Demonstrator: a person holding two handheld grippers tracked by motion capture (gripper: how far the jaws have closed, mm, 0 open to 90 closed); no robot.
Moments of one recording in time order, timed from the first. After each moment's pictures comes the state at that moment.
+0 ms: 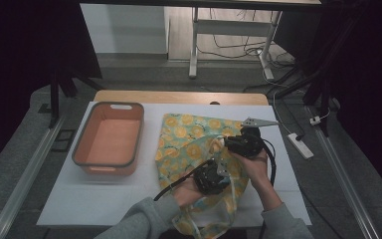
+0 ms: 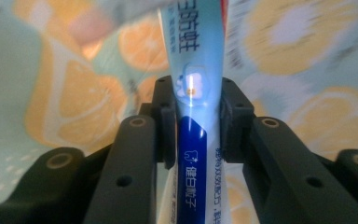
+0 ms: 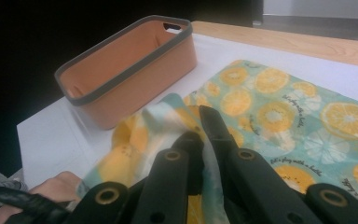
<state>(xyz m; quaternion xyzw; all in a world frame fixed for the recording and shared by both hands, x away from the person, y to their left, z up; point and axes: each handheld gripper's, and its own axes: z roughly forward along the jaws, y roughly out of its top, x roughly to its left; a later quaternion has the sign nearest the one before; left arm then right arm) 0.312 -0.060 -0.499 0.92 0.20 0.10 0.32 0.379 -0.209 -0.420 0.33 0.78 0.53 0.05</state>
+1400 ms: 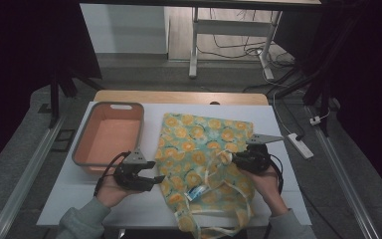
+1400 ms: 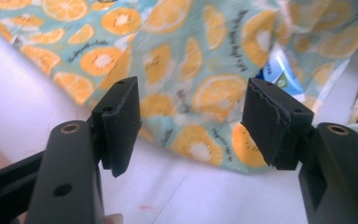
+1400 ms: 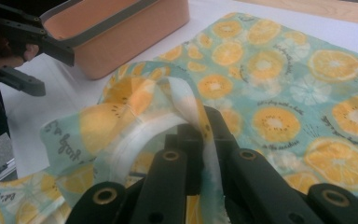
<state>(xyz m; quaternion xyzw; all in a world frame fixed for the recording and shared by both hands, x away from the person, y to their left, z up) 0.281 0.147 -0.472 0.85 0.33 0.09 0.39 0.348 -0.236 -0.442 0.32 0.81 0.48 0.07</state>
